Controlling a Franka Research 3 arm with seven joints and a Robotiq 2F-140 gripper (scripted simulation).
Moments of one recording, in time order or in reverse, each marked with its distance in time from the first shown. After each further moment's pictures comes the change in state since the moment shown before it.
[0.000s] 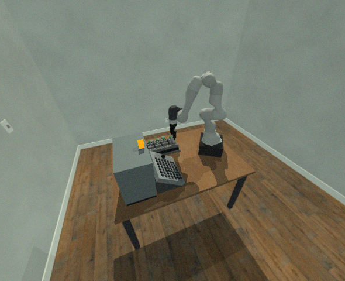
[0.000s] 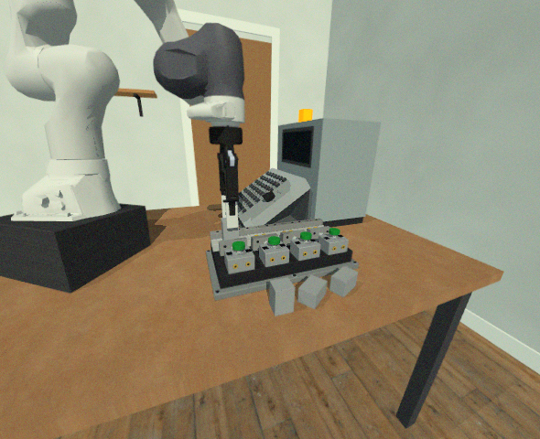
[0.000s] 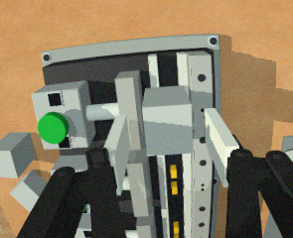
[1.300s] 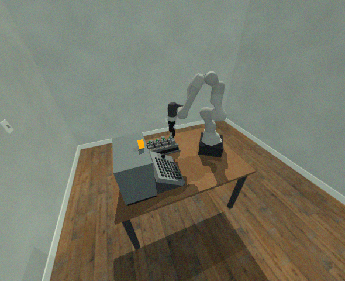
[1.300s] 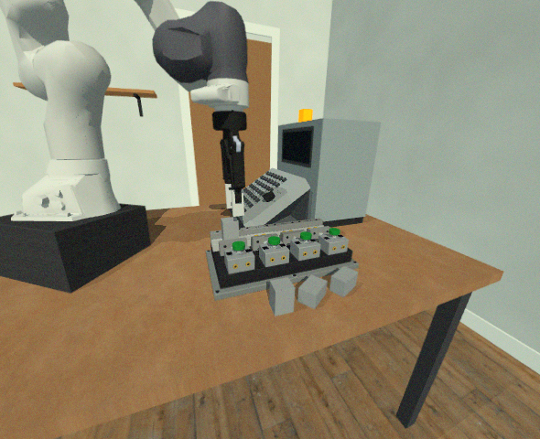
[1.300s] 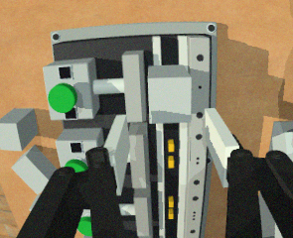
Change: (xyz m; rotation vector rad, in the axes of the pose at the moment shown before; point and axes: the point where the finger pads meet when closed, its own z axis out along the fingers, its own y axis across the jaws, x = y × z) arm -0.013 -0.004 -0.031 -0.012 -0.023 -0.045
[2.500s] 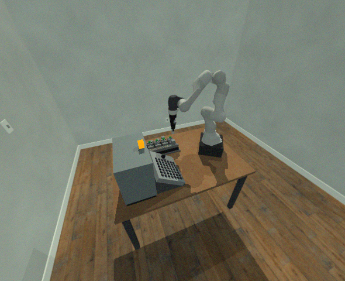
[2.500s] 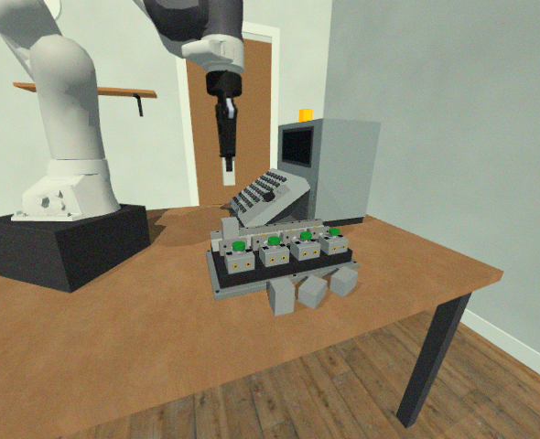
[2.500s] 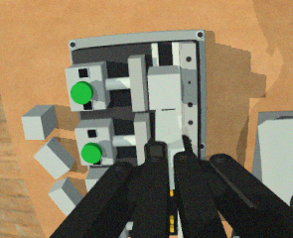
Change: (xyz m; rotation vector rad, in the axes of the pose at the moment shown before) arm 0.009 0.004 -0.072 0.014 0.017 0.026
